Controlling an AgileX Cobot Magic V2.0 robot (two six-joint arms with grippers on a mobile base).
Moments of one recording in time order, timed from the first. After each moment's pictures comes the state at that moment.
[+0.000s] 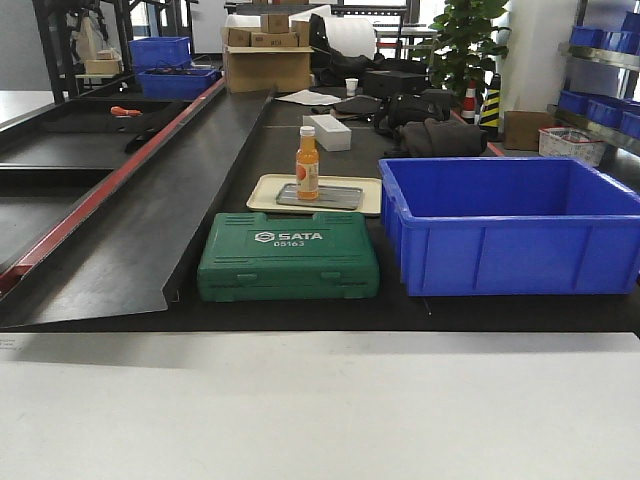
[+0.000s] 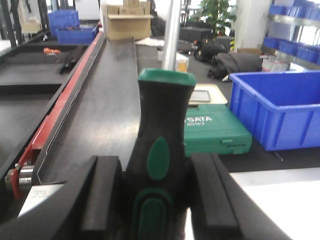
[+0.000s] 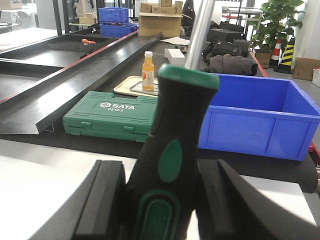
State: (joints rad) left arm -0.15 0.67 -1.02 0.07 0.53 -0.13; right arm 0.08 0.51 -1.02 0.12 0.72 -0.13
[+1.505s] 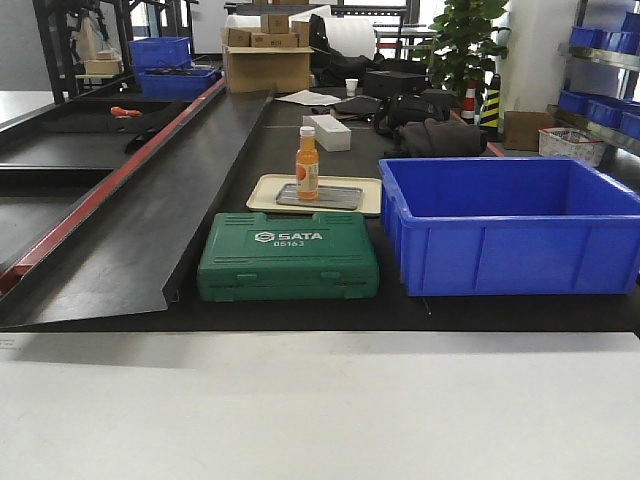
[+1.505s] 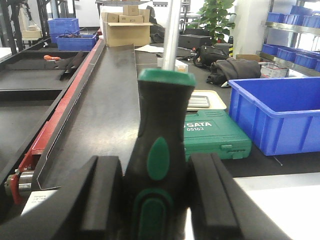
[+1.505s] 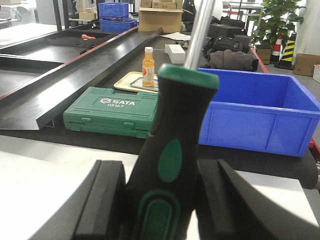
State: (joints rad) left arm -0.15 0.67 -1.02 0.07 0.53 -0.12; right arm 0.08 0.51 -1.02 0.12 0.74 -0.13
